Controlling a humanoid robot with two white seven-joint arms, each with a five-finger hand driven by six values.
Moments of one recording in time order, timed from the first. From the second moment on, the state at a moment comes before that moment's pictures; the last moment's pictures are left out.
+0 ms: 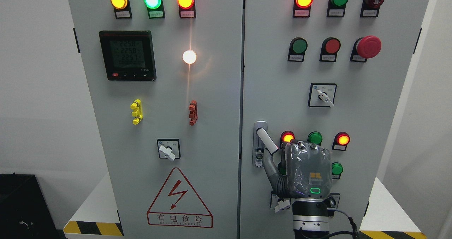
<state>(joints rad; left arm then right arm) 0.00 -0.10 -0.10 -0.07 0.07 -0.06 0.01 -0.43 0.14 0.23 -1.76 1.44 0.26 -0.20</state>
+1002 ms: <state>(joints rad) 0.00 -0.10 -0.10 -0.07 0.07 -0.06 0.01 -0.43 0.14 0.23 -1.77 1.44 0.26 -0.20</state>
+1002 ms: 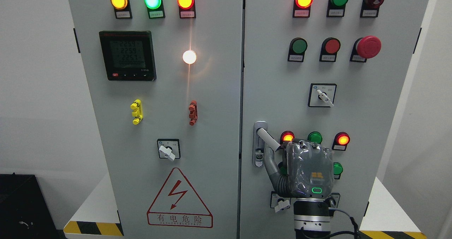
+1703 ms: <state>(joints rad) 0.00 -0.10 -0.10 -0.07 0.07 -0.06 0.01 -0.43 0.14 0.22 -1.77 1.44 0.27 -0.20</state>
